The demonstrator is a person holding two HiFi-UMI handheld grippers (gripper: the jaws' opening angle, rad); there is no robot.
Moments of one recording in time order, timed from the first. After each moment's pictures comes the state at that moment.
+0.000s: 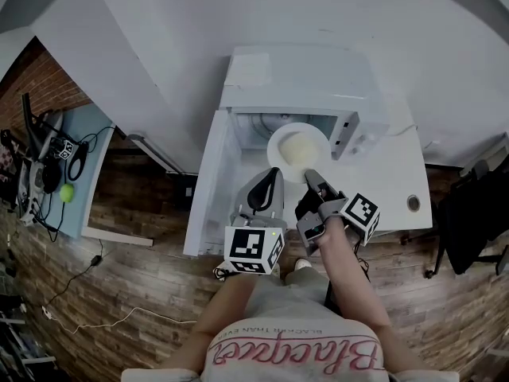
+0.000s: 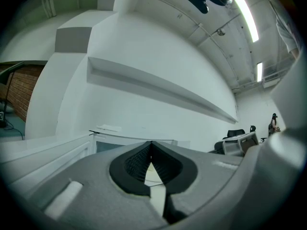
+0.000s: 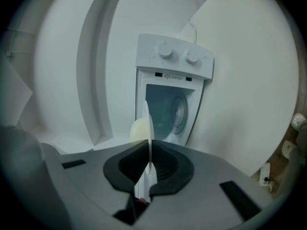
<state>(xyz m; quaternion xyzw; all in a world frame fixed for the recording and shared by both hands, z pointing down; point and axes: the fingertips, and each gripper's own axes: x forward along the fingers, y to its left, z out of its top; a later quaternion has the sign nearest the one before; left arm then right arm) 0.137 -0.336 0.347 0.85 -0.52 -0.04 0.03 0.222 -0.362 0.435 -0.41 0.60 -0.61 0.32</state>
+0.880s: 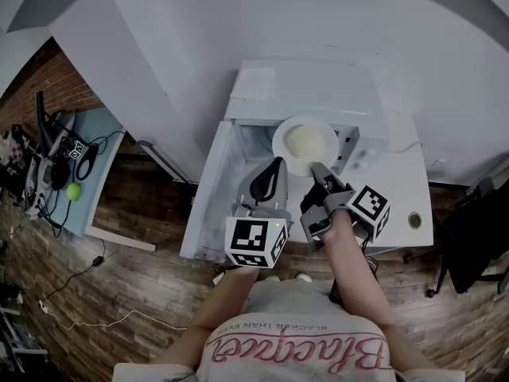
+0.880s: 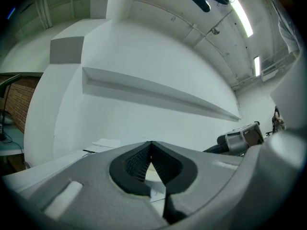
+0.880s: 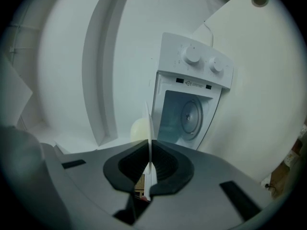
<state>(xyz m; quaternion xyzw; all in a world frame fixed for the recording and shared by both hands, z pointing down) 0.150 -0.358 0.304 0.85 -0.53 -0.05 -0.01 0.235 -0.386 0.384 -0.40 0.62 -0.59 0.32</state>
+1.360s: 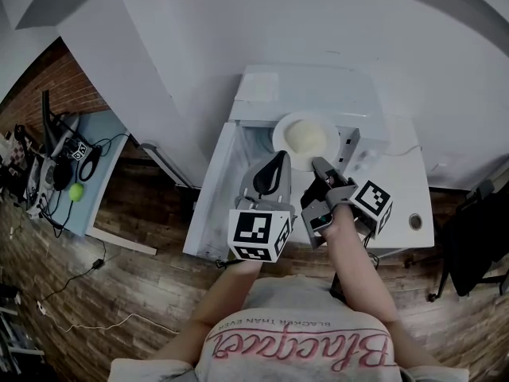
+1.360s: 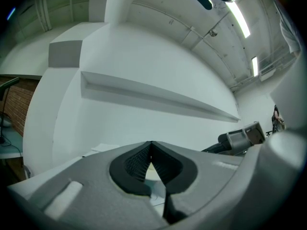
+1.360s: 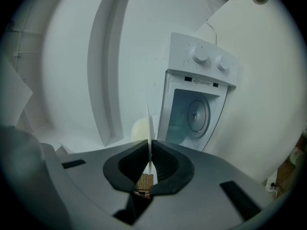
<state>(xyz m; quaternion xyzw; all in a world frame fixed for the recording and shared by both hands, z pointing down) 0.150 -0.354 0.286 0.85 -0.53 -0.06 -0.03 0.231 -0.382 0.361 -0.39 0.63 -0.58 0.34</state>
